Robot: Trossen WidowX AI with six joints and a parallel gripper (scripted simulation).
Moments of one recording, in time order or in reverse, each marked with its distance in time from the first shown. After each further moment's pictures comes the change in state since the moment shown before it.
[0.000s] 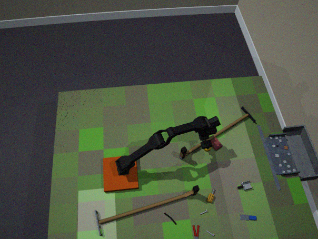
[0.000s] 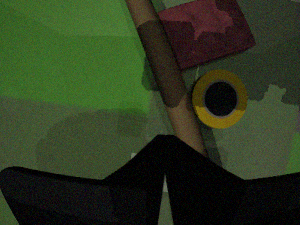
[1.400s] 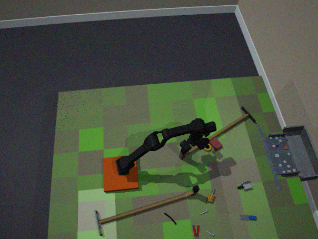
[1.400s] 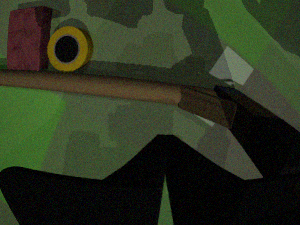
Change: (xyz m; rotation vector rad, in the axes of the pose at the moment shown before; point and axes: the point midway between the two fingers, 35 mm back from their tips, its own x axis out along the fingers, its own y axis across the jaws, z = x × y) arm -0.063 -0.044 -0.067 1.086 0.172 -0.198
